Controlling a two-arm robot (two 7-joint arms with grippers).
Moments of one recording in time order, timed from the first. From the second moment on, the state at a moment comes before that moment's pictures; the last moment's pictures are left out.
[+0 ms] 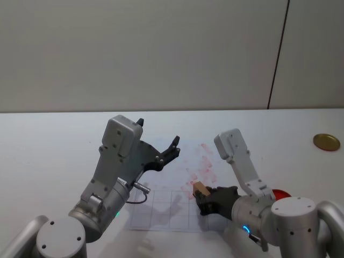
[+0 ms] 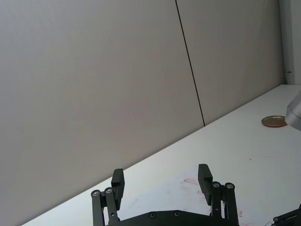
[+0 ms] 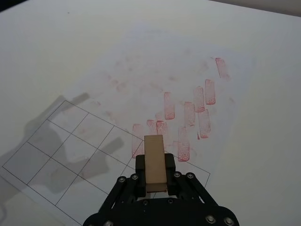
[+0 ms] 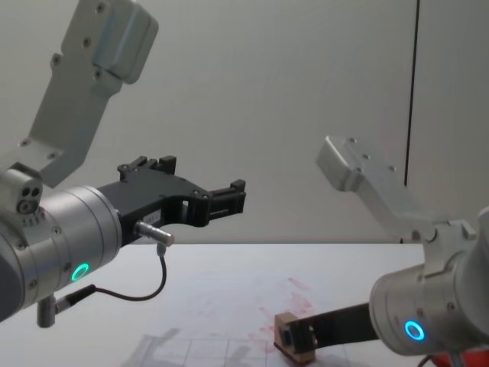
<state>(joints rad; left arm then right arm) -0.24 0.38 0.45 -1.63 -0.20 0.01 -0.01 0.25 0.01 -0.35 -1.52 0.03 0.72 0.20</state>
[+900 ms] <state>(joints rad) -0.24 0.38 0.45 -1.63 -0.20 0.01 -0.01 0.25 0.02 -0.34 -1.49 0.02 0.74 0.22</state>
